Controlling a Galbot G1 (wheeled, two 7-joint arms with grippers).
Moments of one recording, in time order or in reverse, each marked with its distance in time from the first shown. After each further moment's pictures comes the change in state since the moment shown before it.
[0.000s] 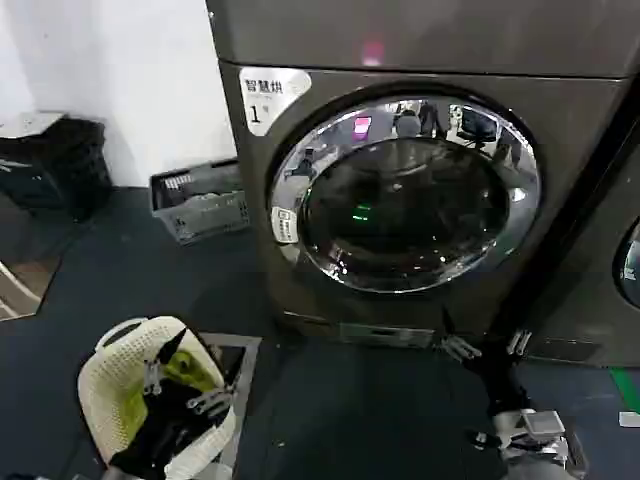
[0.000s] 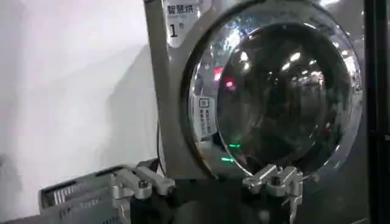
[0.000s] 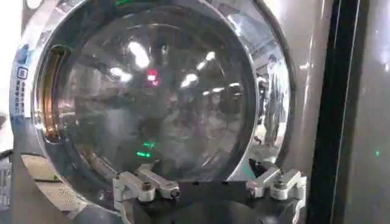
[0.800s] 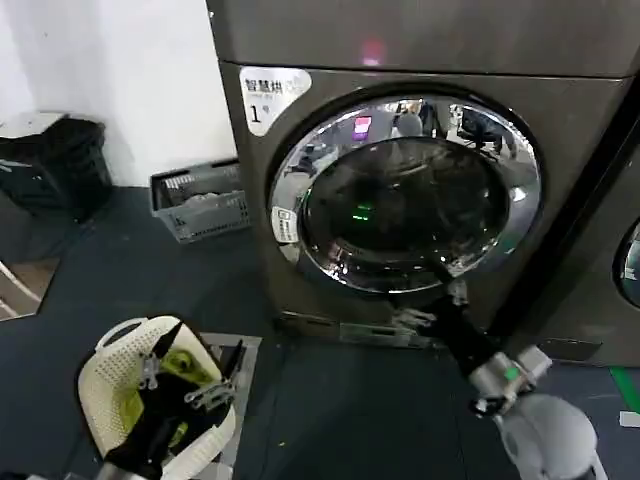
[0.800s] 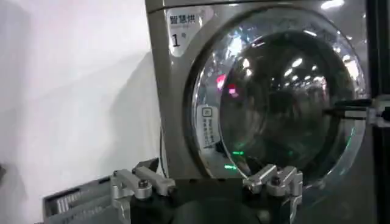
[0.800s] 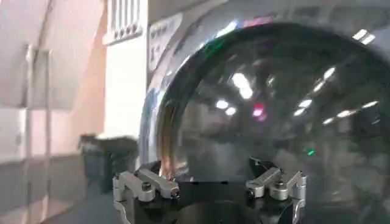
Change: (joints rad) left arm 0.001 -0.001 0.003 -0.022 0.013 0.020 0.004; right arm 0.395 -0.329 -0.260 -0.108 0.275 -0.179 -0.270
